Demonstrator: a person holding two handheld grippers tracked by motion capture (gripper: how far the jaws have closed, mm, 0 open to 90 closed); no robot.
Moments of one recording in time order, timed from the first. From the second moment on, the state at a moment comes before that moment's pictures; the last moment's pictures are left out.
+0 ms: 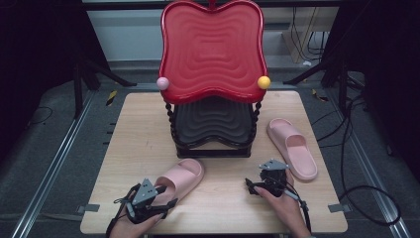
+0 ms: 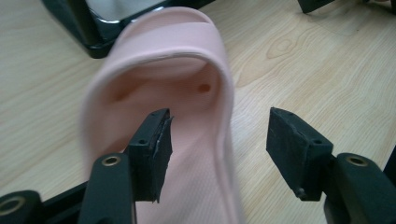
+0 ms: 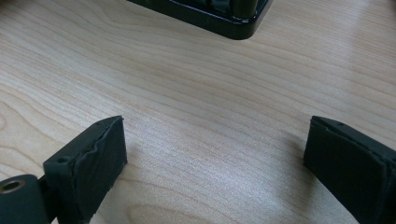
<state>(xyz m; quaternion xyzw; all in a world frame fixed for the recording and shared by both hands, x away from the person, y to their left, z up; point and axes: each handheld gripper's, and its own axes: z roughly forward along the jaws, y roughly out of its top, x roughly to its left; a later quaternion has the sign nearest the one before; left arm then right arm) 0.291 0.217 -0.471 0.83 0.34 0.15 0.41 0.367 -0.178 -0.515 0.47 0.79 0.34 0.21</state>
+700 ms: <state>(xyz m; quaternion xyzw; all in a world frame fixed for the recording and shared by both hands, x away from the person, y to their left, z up) 0.311 0.196 -0.479 0.82 0.36 0.12 0.42 0.367 -0.178 -0.515 0.47 0.79 0.34 0.21</state>
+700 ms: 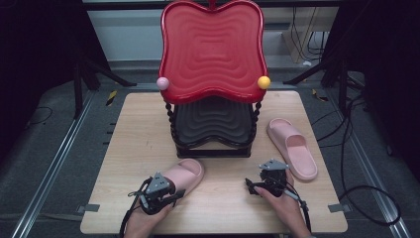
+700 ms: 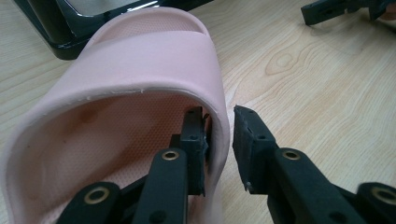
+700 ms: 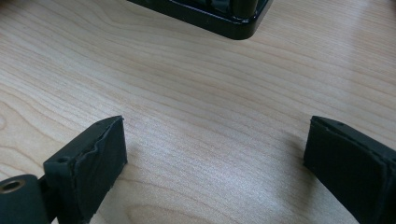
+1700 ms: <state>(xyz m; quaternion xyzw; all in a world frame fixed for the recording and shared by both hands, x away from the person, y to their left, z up) 0.289 0.183 -0.420 0.81 0.34 0.10 0.47 0.367 -0.178 -0.515 0.47 0.79 0.34 0.21</state>
